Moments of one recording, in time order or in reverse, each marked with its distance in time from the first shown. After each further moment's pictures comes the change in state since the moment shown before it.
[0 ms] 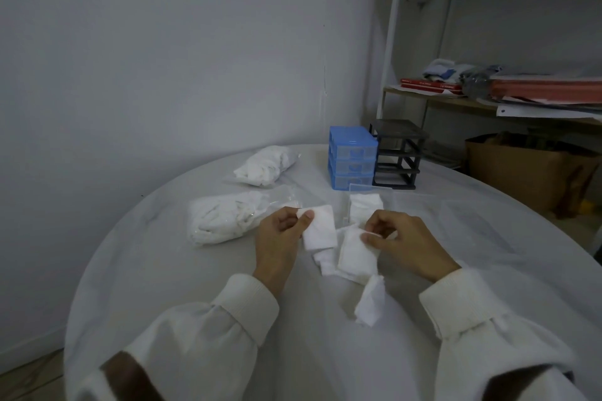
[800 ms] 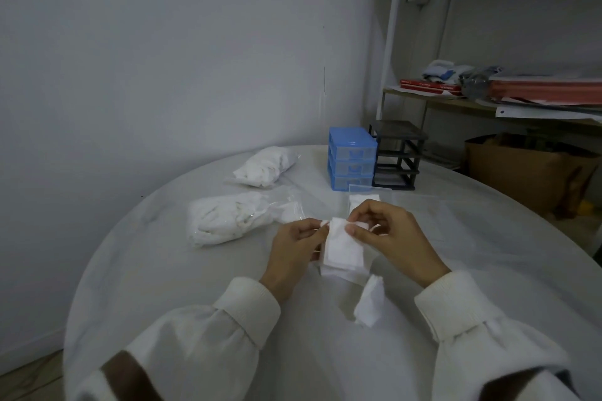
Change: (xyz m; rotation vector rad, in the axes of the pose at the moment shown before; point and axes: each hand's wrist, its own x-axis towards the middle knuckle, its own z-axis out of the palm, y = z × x) left_hand -0.012 0.001 0.010 -0.001 -0.240 -0.101; right_hand -0.004 -0.019 0.009 0.302 0.073 -0.195
